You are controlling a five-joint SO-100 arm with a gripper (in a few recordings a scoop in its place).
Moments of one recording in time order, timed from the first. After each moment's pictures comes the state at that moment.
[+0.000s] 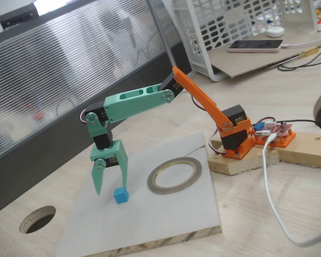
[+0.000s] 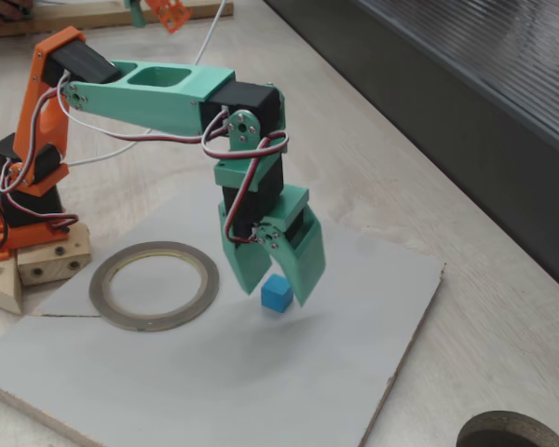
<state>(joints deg) -9.3 61.3 61.9 86.6 100.3</state>
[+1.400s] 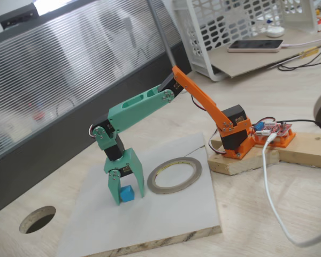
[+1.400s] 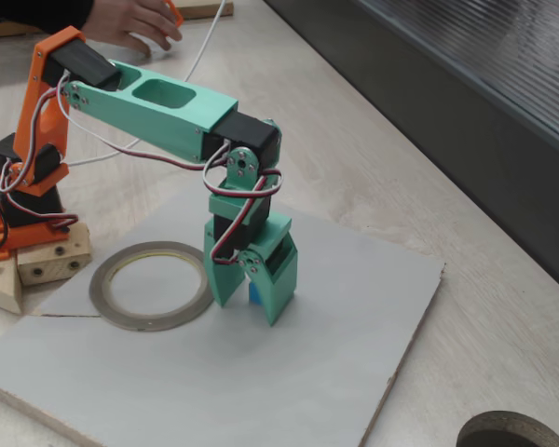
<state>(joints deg) -9.4 61.4 71.8 86.2 100.5</state>
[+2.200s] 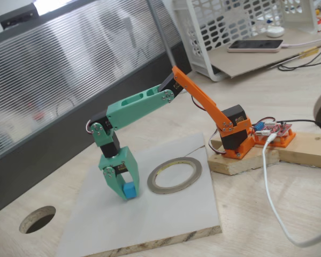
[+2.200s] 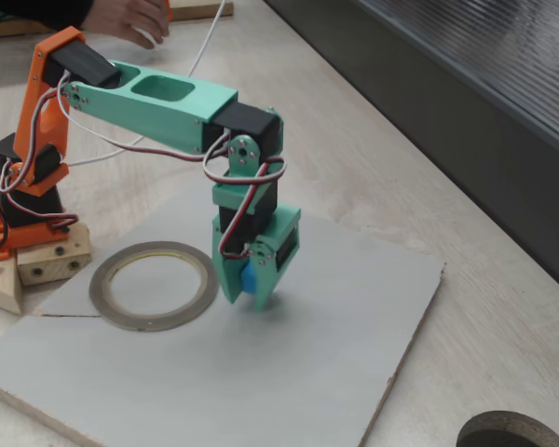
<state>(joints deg) -9.3 61.4 67.2 86.1 100.1</state>
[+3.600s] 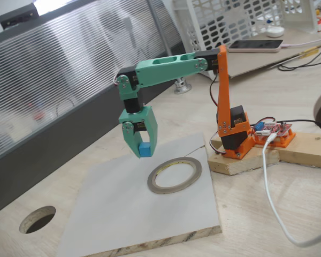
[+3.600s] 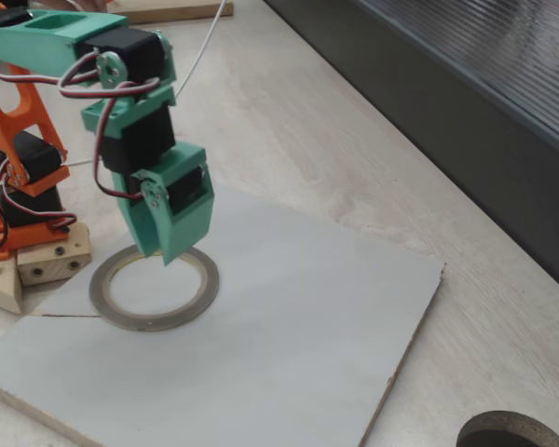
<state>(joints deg) 1.5 101.5 98.2 86.7 100.1</state>
